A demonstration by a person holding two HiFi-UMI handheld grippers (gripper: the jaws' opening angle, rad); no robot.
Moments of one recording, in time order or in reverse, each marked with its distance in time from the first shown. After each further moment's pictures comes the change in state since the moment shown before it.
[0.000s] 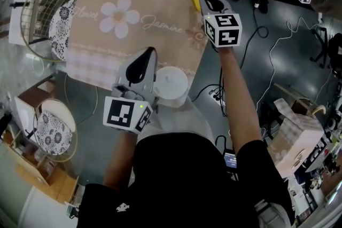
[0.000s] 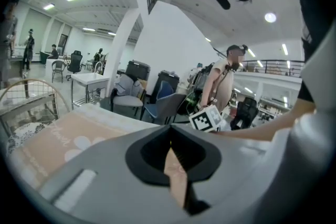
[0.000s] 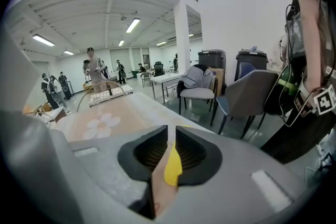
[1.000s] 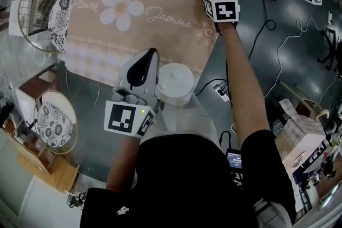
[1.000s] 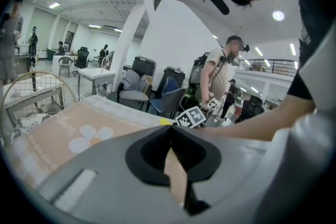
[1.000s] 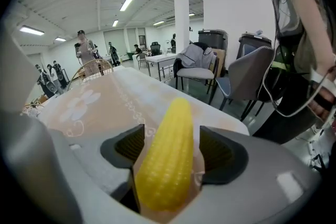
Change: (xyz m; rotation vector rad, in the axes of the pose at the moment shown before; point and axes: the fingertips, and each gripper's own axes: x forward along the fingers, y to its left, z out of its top) left arm 0.001 0.017 -0.028 -0.047 0.034 0.059; right arm 0.087 -0.023 -0.063 -0.016 0.223 -0.039
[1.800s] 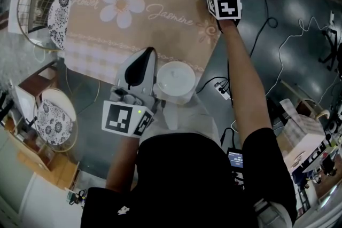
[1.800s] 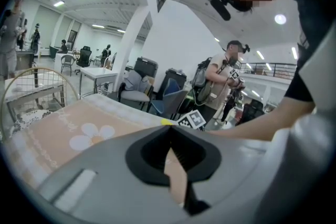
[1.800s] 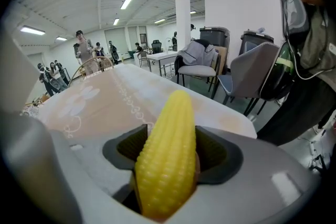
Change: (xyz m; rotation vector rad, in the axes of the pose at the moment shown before) left arm -0.004 0.010 -0.004 -0.032 -0.018 0.009; right arm 0.012 0.001 -0.011 -0.008 0.018 0.020
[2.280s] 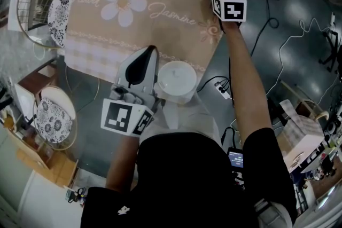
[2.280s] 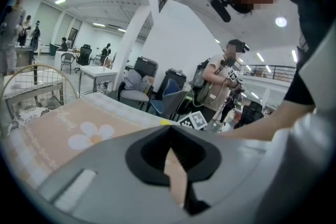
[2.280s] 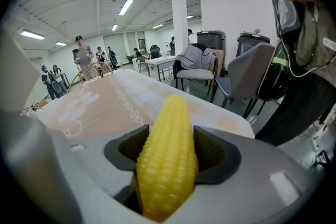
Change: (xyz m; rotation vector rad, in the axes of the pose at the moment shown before) left arm 0.002 0.005 0.001 -0.020 -0.003 -0.012; right arm -0.004 -0.004 0.005 0.027 -0.052 -0.005
